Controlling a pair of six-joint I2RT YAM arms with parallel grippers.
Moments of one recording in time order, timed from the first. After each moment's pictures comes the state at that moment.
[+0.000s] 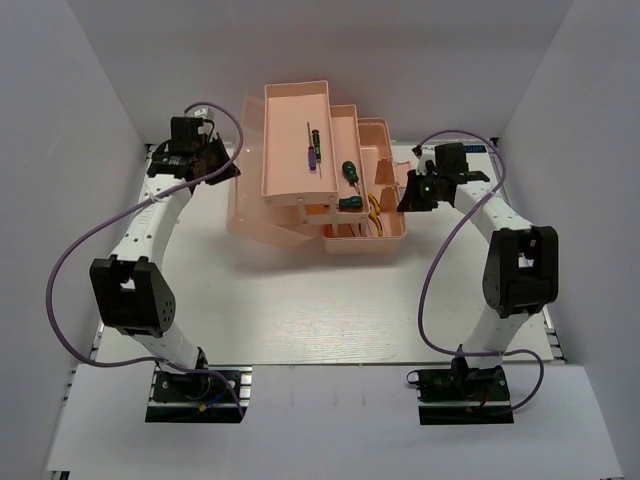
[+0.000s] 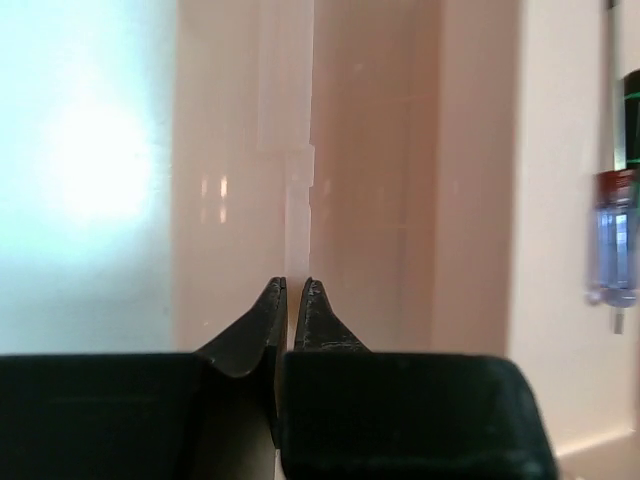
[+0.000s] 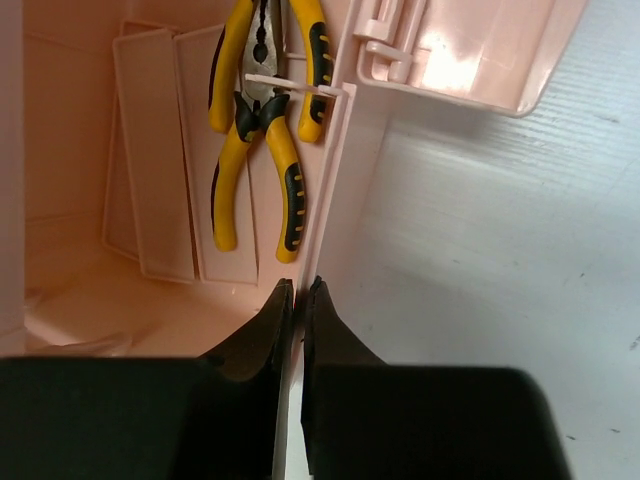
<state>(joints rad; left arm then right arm) -0.09 1.64 1.55 -0.57 0.16 -0.41 0.15 1.78 1.36 -0.49 -0.41 0.06</state>
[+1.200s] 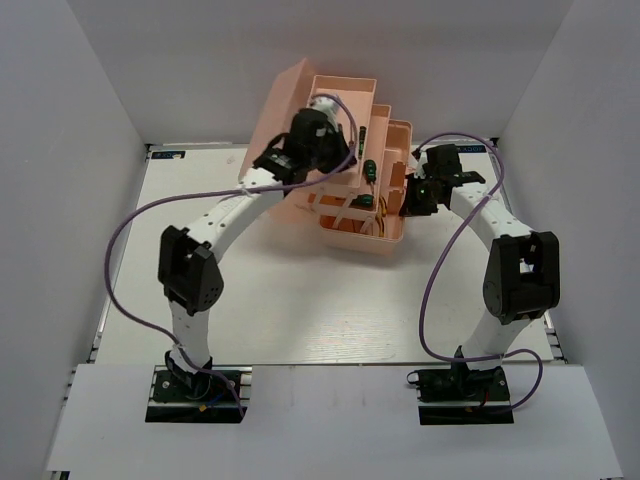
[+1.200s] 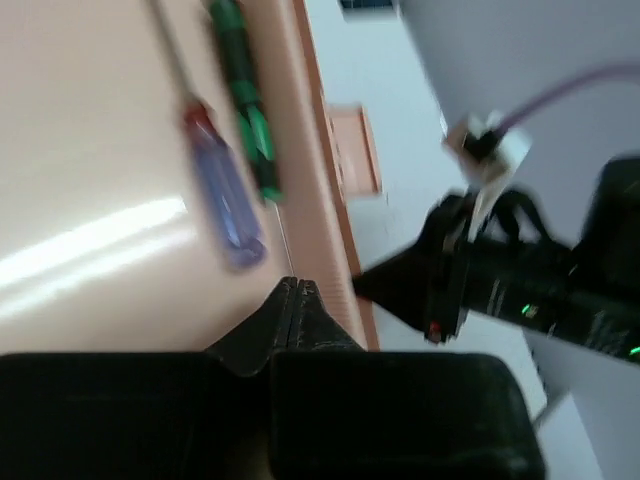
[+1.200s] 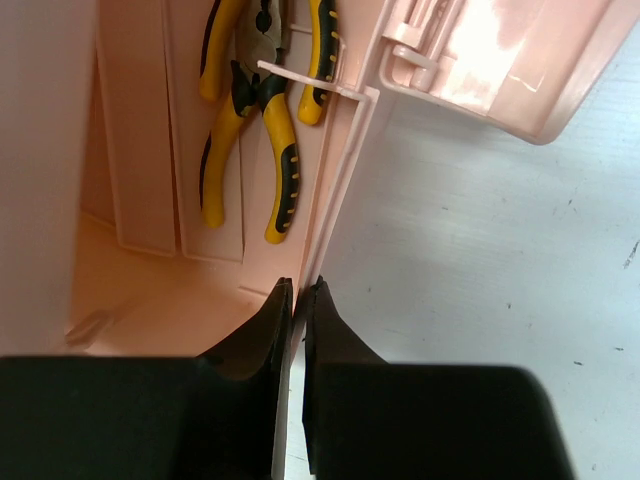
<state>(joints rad) -0.59 1.92 1.91 -0.35 0.07 -0.53 0.21 1.74 1.35 -0.57 -0.24 0.15</state>
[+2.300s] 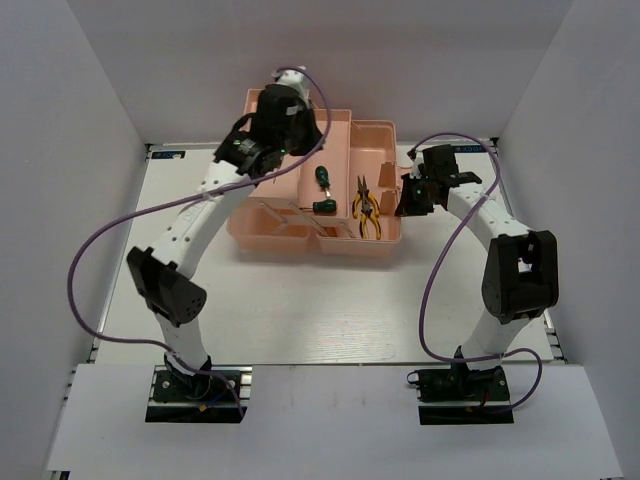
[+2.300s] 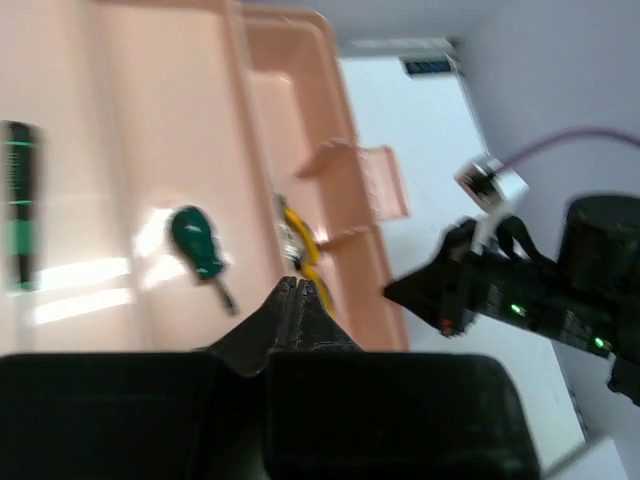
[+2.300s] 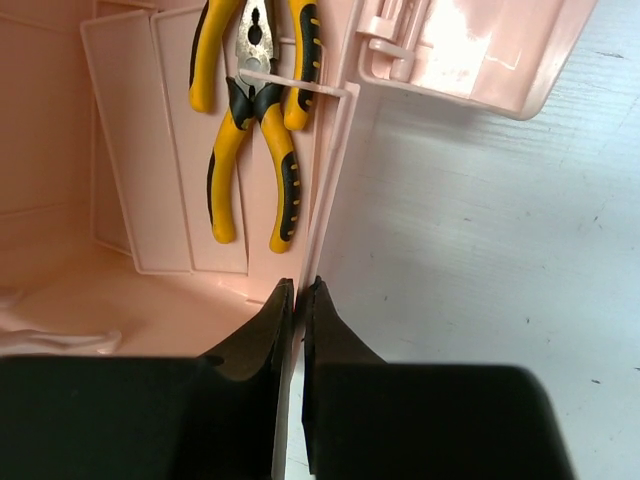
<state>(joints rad) -0.59 1.85 2.06 -0.61 -0.03 -0.46 0.22 1.74 1.35 -0.55 -0.25 0.15</state>
